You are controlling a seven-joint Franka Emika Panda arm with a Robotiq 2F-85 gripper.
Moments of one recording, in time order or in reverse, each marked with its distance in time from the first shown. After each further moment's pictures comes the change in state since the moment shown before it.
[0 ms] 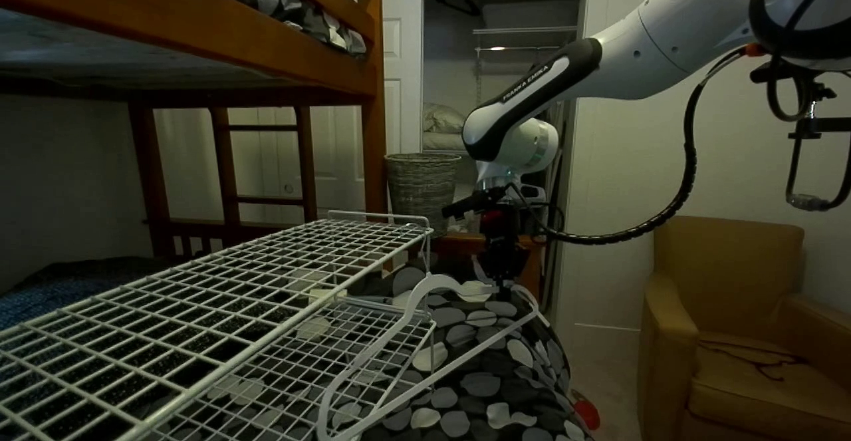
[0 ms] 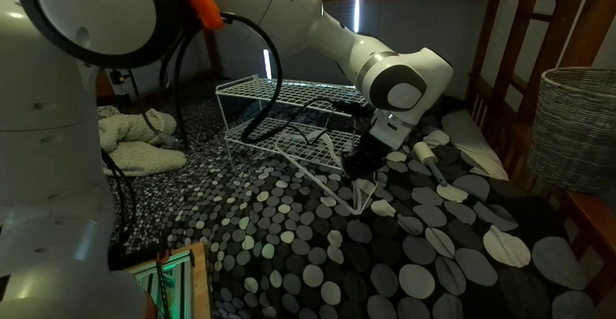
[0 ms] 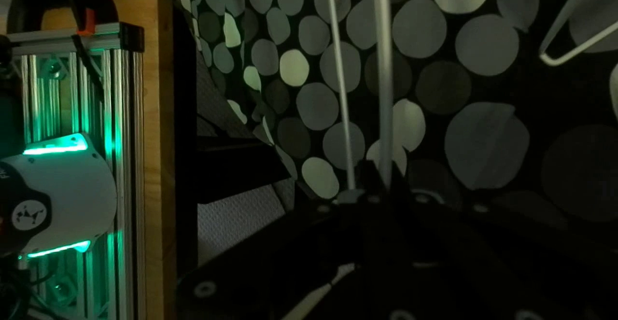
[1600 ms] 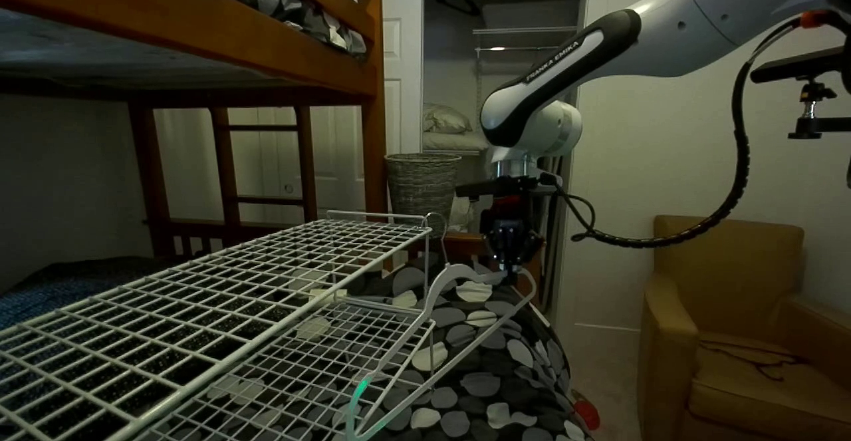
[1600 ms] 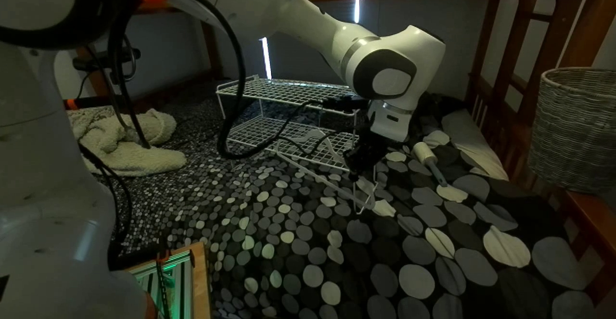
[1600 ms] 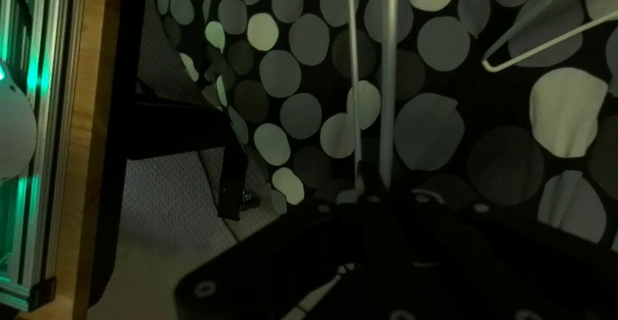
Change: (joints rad) arm -0.007 -0.147 -0.003 -0.125 -0.037 0.138 -0.210
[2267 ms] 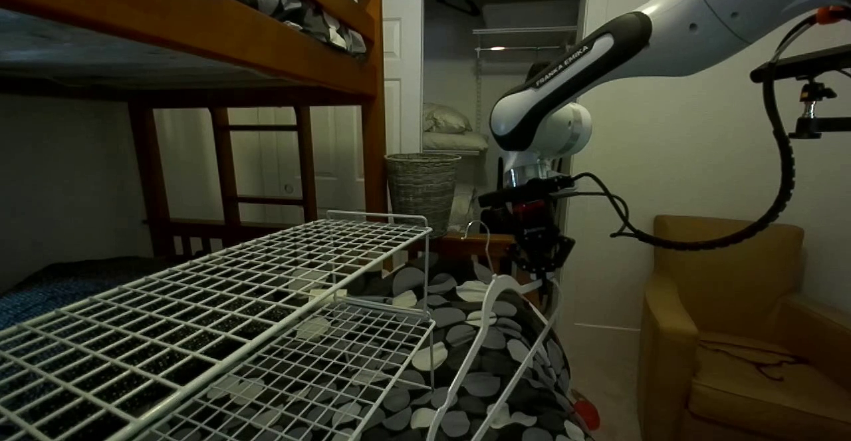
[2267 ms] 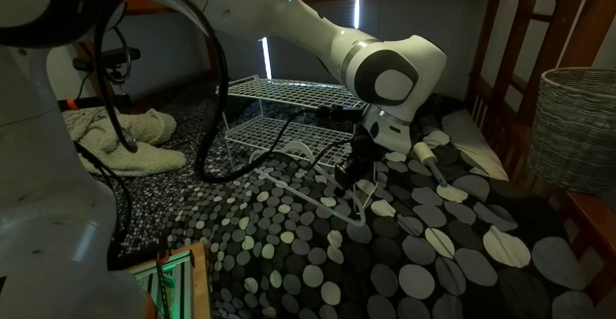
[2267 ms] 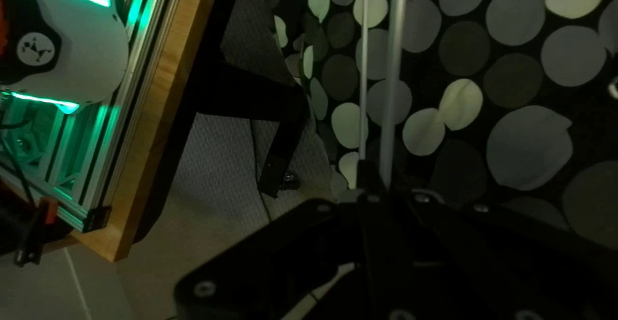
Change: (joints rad) arm -0.023 -0.022 -0.007 -0.037 -0.077 -0.154 -0.184
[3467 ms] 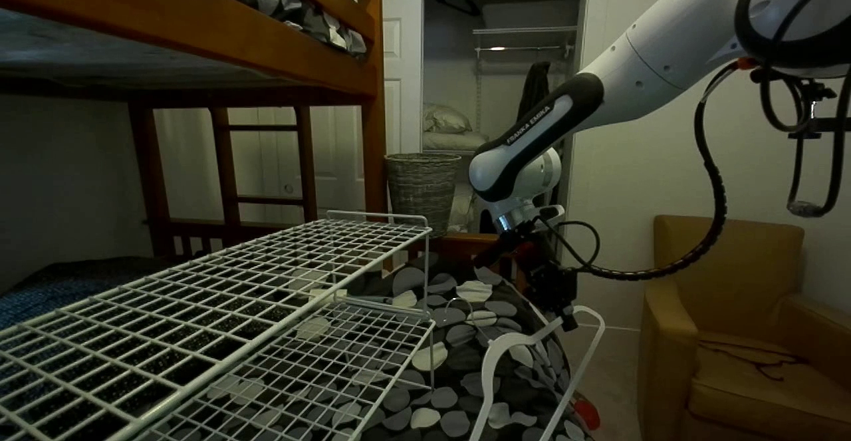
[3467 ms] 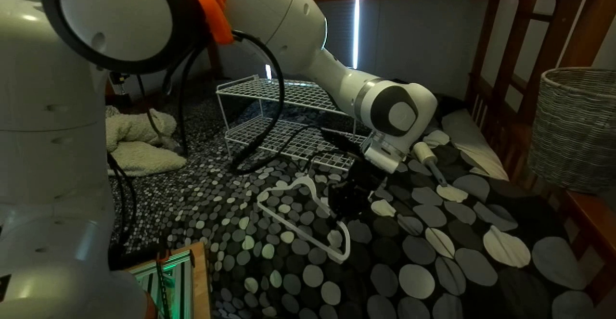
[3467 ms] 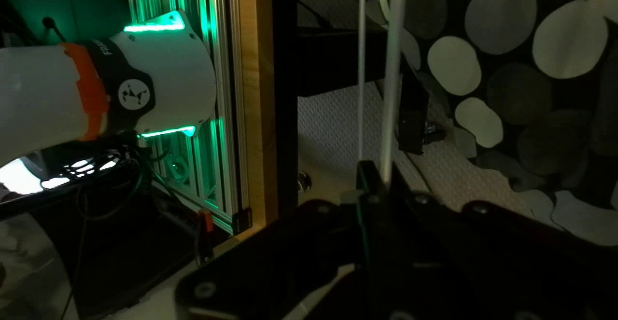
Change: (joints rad) arm 0.038 0.210 0.000 0.092 -0.158 -0.153 0.433
